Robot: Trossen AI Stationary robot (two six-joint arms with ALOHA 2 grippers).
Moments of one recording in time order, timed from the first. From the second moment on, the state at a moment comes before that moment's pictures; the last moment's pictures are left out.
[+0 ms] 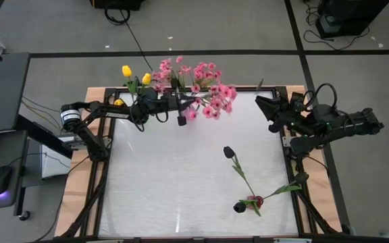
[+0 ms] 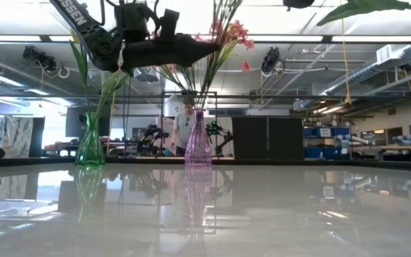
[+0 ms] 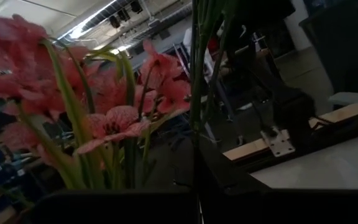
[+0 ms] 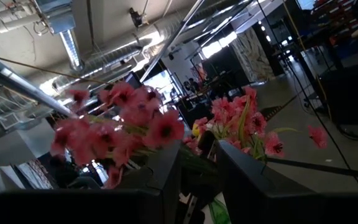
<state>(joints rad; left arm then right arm) 0.43 1.62 0.81 1.04 0.29 0.42 0.18 0.63 0.72 0.16 0.69 0.40</state>
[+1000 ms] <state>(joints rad) 0.45 1.70 0.81 1.16 0.26 0.35 0.18 0.63 0.72 0.16 0.69 0.40</state>
